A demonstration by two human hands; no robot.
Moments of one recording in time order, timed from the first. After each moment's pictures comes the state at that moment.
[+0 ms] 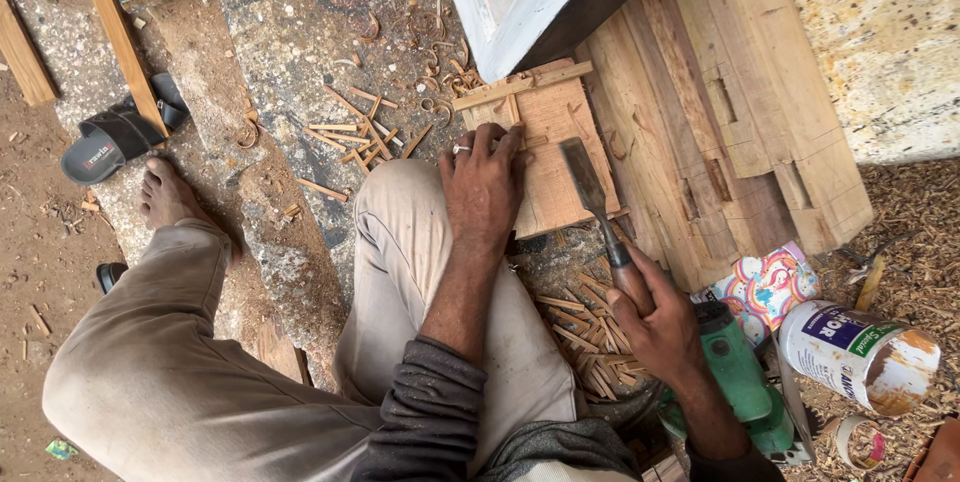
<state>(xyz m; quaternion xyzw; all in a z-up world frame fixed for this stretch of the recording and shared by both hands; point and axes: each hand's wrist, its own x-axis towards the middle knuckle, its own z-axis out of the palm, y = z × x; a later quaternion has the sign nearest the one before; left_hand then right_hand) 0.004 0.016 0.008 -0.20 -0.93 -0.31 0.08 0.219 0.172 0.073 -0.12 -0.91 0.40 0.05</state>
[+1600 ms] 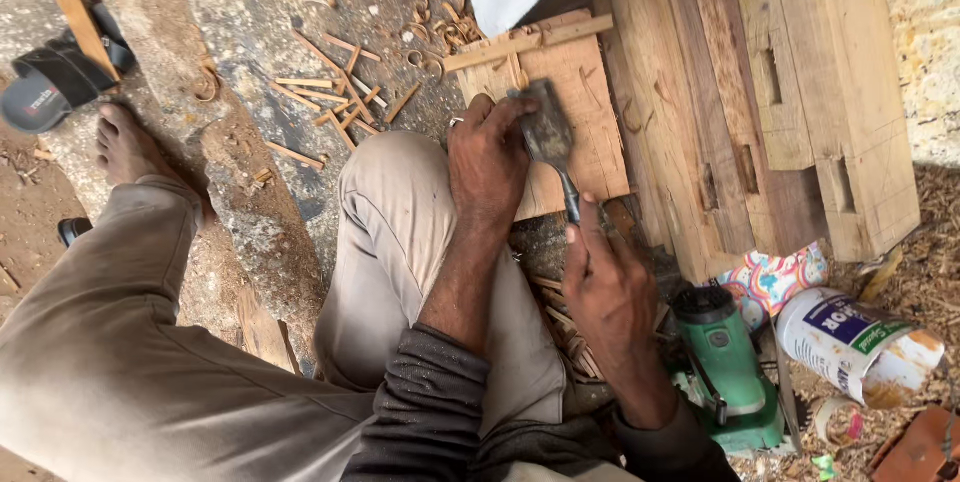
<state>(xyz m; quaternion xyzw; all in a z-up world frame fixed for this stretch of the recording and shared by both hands) 0.007 0.031 0.007 -0.10 -0.87 -0.49 0.03 0.164 0.121 0.074 -0.14 -0.98 0.14 0.06</state>
